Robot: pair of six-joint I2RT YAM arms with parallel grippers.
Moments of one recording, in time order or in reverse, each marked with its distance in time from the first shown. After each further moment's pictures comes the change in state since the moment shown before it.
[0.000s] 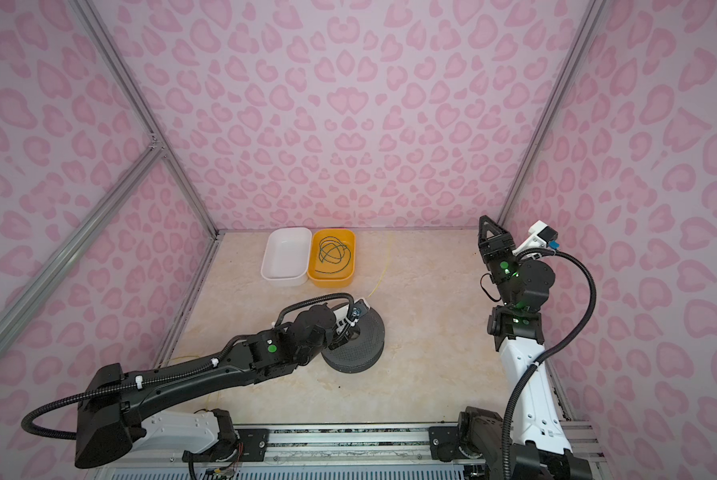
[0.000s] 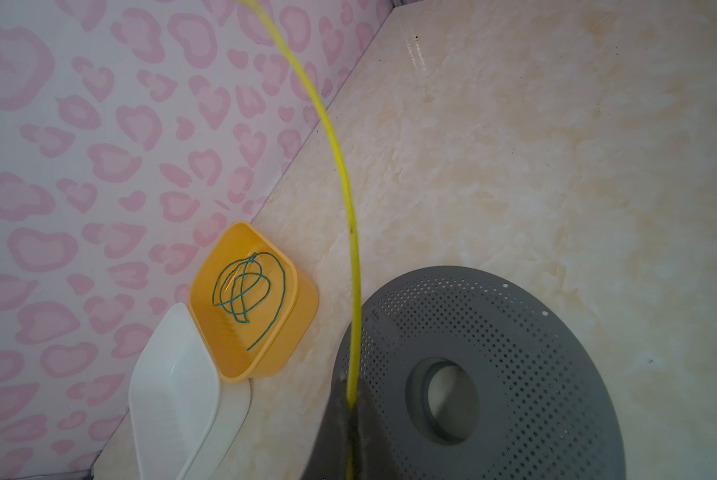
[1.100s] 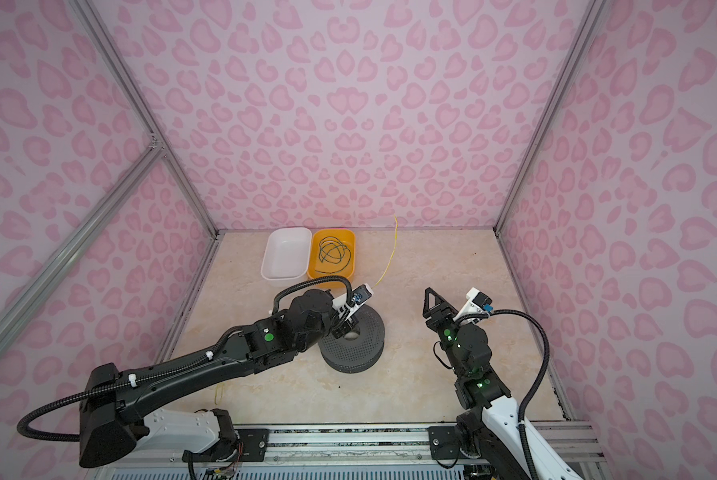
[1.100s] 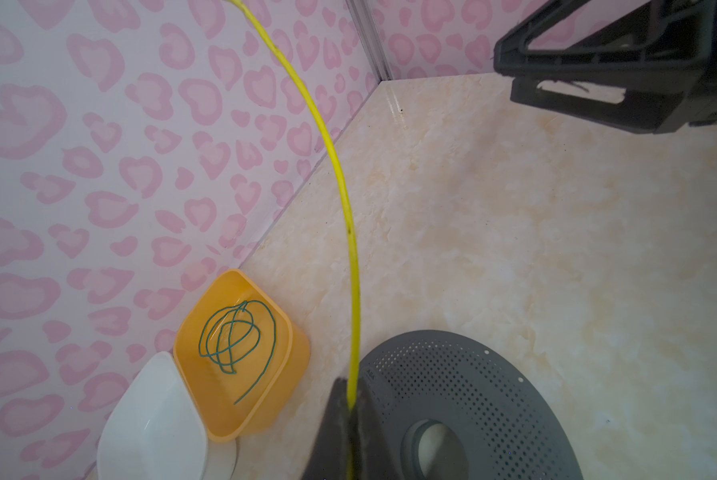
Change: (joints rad) left arm 0.036 0.023 0.125 0.000 0.142 -0.004; right arm 0.623 -0.357 -0.557 -0.086 0.545 -0.212
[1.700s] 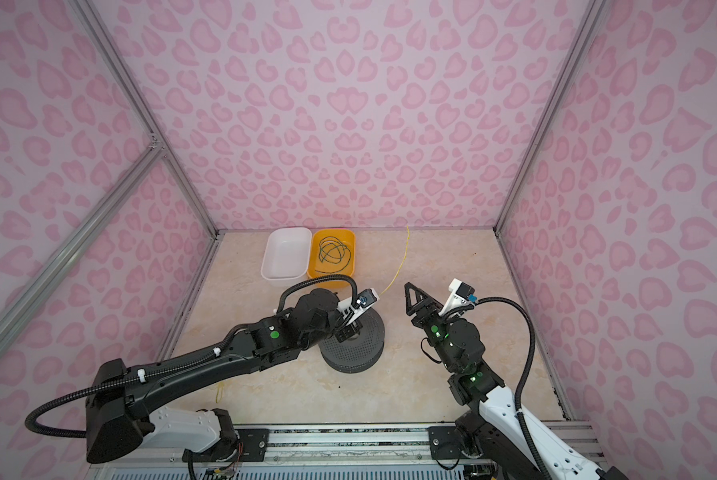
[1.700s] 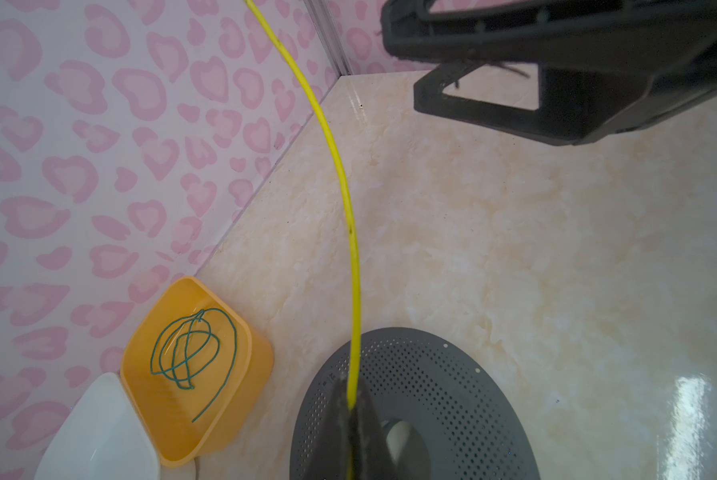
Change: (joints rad) left arm 0.006 0.040 0.006 -0.028 0.115 -0.019; right arm 0.146 0.082 0.078 0.098 -0.054 0.018
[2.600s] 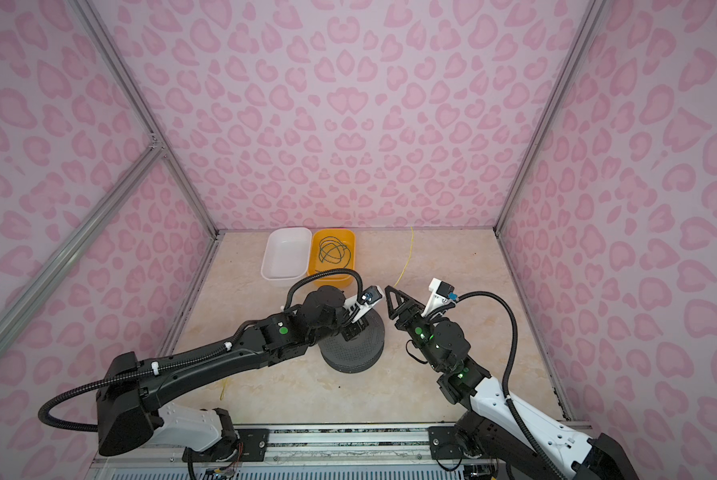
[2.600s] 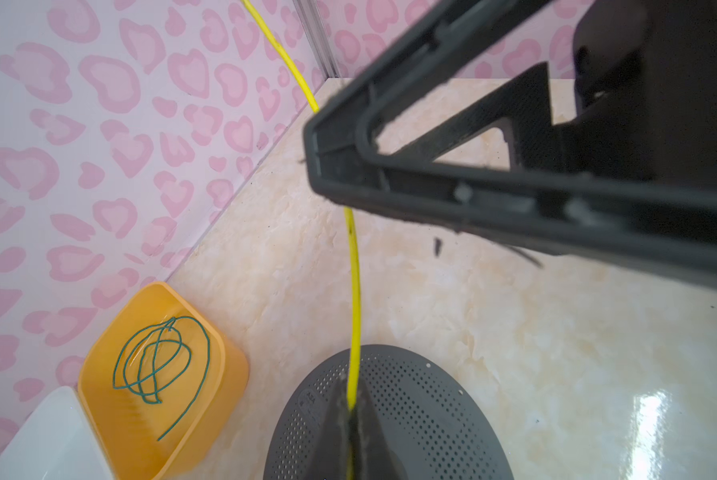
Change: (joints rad) left arm 0.007 0.054 0.033 0.020 0.036 -0.049; right arm 0.148 0.097 0.013 0.099 0.060 -0.008
